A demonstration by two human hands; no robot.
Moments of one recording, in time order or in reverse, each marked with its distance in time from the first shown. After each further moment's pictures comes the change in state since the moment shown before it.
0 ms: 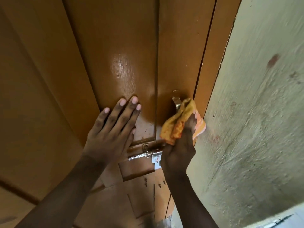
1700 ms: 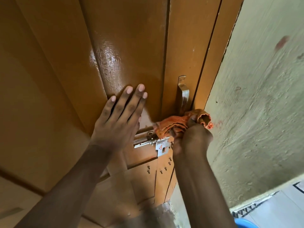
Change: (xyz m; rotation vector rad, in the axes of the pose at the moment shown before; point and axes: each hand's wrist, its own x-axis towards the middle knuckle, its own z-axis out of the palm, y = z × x) left_hand 0.000 -0.002 -0.014 -0.117 -0.045 -0.052; right_hand 0.046 -0.102 -0.044 0.809 0.348 1.263
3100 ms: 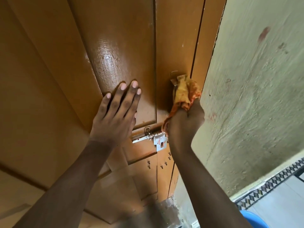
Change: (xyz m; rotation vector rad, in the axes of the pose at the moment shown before) left_hand 0.000 0.004 0.003 0.055 0.045 0.035; right_hand 0.045 0.032 -0.007 -0.497 -0.209 -0.881
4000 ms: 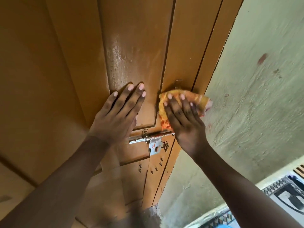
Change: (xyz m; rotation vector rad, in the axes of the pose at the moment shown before) left_hand -0.001 -0.002 0.002 -0.045 -0.015 -0.001; right_hand 0.054 0.044 -0.043 -0.938 -0.486 -1.298
